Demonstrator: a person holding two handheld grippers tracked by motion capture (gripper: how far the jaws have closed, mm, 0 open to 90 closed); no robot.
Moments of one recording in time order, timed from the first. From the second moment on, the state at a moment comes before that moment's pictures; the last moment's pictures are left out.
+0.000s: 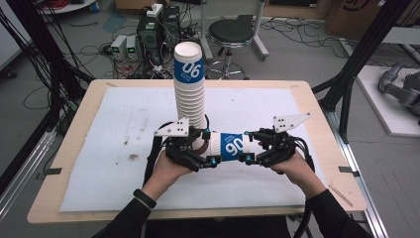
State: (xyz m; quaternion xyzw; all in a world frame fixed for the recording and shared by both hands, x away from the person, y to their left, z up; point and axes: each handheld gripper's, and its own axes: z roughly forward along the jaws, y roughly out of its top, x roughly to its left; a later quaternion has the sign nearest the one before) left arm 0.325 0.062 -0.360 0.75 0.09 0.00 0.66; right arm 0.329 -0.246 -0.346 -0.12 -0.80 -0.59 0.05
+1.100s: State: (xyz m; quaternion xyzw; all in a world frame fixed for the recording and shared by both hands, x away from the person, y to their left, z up) left arm 0.325 0.054 -0.361 0.73 0.10 -0.04 0.67; right arm 0.322 -0.240 -0.344 -0.07 -0.82 -0.57 0.02
